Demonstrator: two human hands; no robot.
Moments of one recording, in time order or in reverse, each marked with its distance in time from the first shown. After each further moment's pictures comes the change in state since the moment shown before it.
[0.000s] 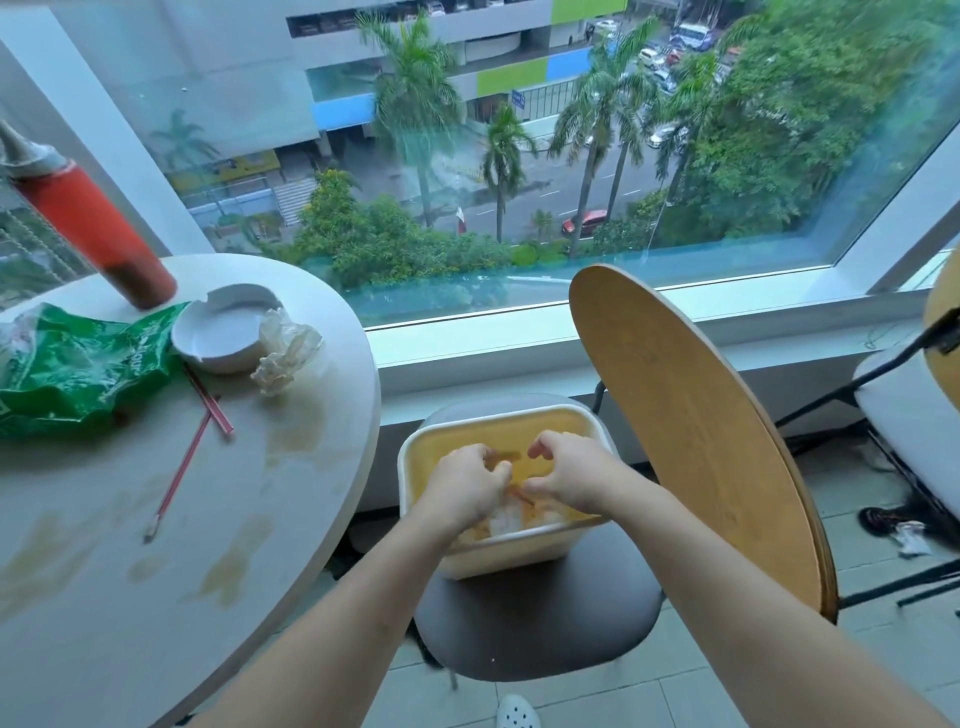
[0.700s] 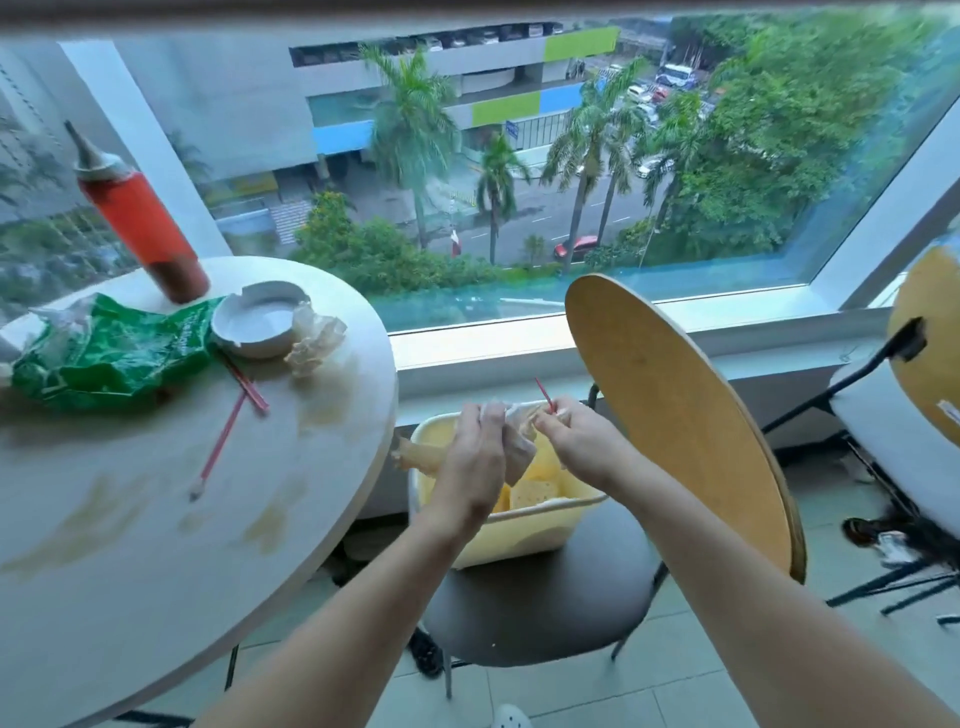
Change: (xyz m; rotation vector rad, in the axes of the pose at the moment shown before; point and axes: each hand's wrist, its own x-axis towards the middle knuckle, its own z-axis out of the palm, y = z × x) left_hand -0.061 0.019 -0.009 -0.724 0.227 0.211; right_hand -0.041 -0.023 -0.018 0.398 0.271 -0.063
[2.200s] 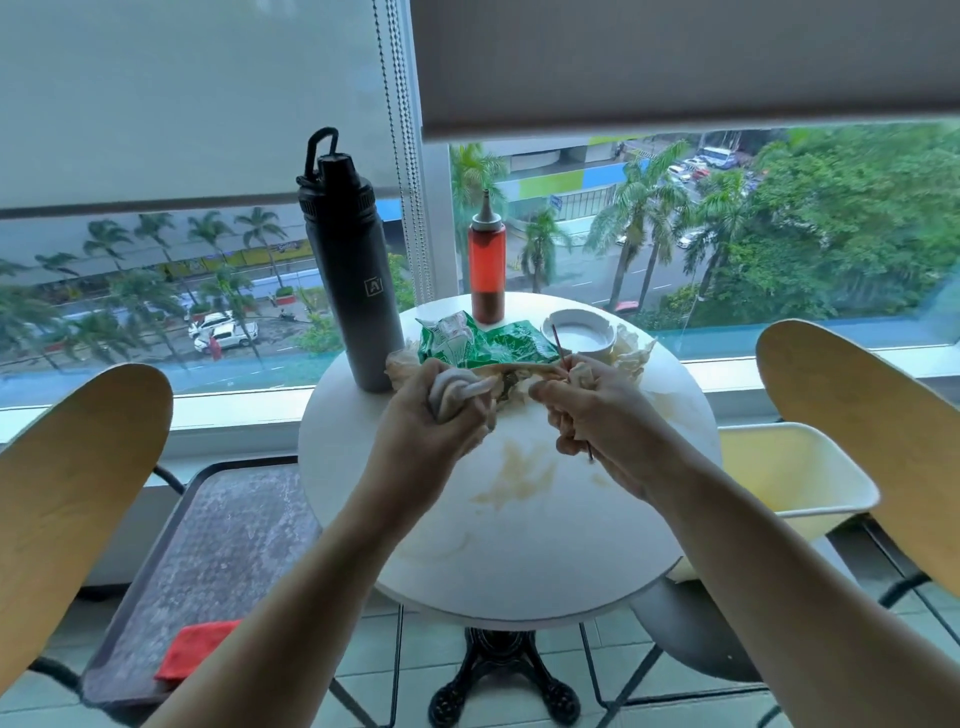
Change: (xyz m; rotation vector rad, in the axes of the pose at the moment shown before) left_hand -0.091 0.031 -0.414 -0.070 0.067 0.449; right_hand -0.090 -0.319 0.215 0.651 -0.092 -0.245
